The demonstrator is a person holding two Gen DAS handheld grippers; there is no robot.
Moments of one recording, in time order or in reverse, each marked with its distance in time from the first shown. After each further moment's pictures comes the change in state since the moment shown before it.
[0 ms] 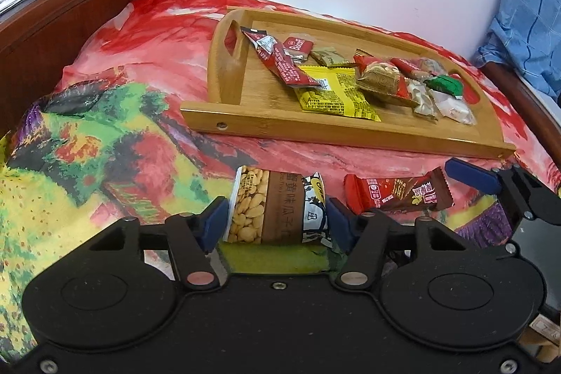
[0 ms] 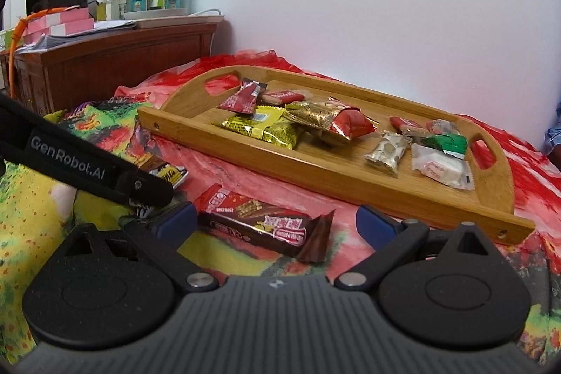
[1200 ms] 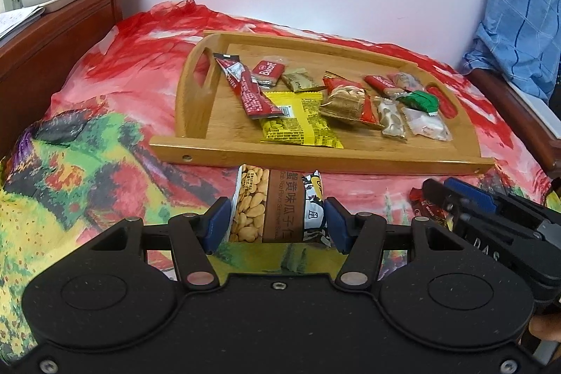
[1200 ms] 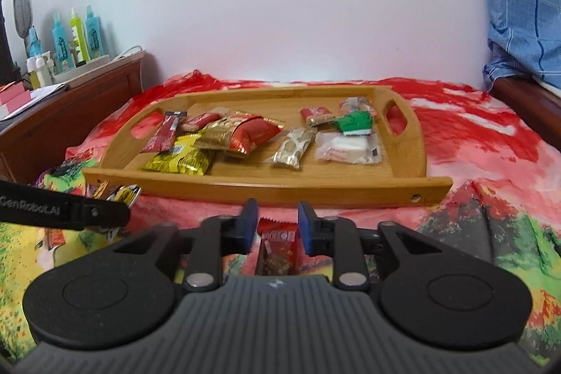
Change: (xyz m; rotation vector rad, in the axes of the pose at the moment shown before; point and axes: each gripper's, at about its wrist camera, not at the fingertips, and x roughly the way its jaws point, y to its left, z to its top) left arm -0.013 -0.031 0.016 0.034 -0.034 -0.012; right arm -0.032 -0.056 0.006 0.289 0.015 -0.123
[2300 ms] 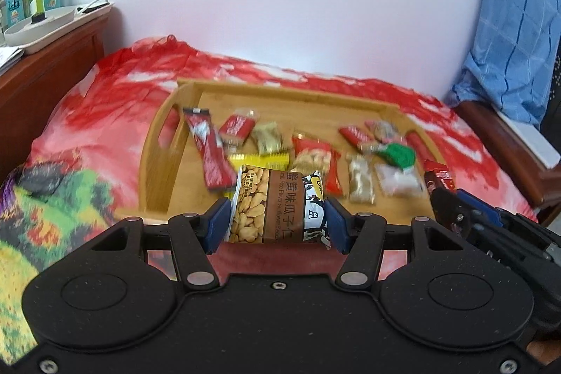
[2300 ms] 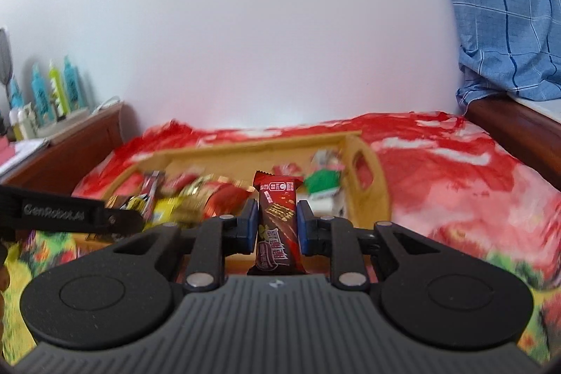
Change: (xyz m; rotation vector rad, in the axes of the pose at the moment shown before) left arm 0.000 -0.029 0.052 -0.004 -0.086 -0.031; right arm -0.012 -0.022 0.041 0.092 -0.128 -0.061
